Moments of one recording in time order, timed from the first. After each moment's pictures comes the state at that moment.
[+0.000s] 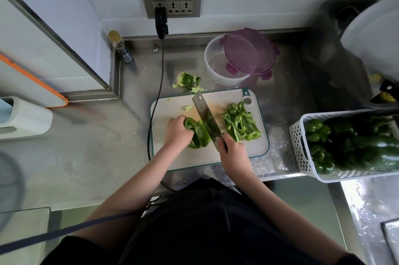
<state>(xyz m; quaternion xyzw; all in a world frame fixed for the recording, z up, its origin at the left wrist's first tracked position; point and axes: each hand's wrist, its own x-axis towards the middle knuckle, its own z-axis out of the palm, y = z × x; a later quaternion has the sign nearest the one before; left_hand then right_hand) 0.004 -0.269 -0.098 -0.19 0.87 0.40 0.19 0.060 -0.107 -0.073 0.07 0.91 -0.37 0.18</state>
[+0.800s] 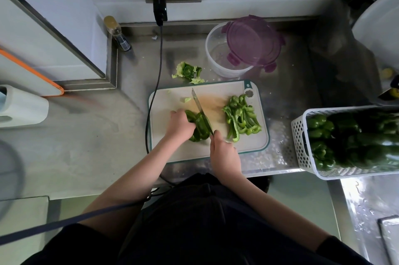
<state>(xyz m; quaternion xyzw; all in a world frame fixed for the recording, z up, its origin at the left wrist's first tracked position) -0.001 -0.257 -0.089 -0.21 0.88 0.36 0.24 0.068 -0.128 -0.079 0.04 0.95 -0.22 0.22</state>
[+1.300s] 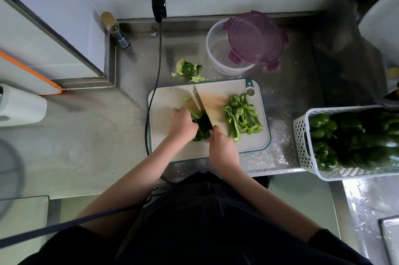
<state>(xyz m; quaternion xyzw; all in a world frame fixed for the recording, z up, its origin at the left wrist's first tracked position) -0.004 -0.249 -0.088 -0.19 0.89 0.31 0.26 0.053 -0.131 -0.086 0.08 0.94 -0.26 0.23</state>
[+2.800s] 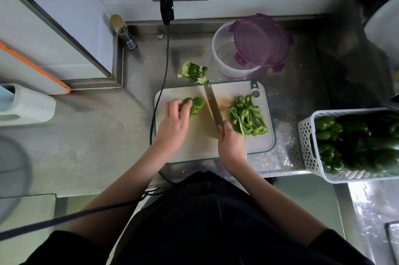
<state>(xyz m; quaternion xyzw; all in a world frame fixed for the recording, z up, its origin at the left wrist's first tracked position) 0.021 -0.295 -0.102 0.13 0.97 0.15 -0.16 0.039 -0.126 -0.087 0.11 0.92 -0.31 0.19</state>
